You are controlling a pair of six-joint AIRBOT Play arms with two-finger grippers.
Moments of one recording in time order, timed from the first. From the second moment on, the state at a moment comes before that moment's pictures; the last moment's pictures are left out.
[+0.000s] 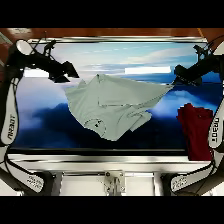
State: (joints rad) left arm -0.04 -1.76 1.94 1.05 -1.48 -1.60; right arm -0.20 -1.75 1.93 -1.21 1.60 1.61
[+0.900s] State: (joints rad) left arm -0.57 -1.26 0.53 0.32 -0.66 -1.53; right arm -0.20 -1.75 1.93 -1.18 1.53 1.56
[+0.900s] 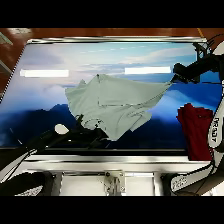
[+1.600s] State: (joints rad) left arm -0.73 -1.48 0.66 0.06 -0.45 -1.37; right arm -0.20 -1.75 1.93 -1.15 1.51 1.56
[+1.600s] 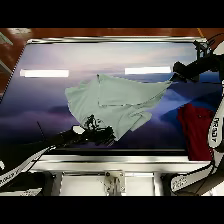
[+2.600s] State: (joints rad) left arm -0.02 -0.36 1.45 1.54 -0.97 -1.79; right arm -0.20 -0.97 1.94 -1.09 1.04 1.57
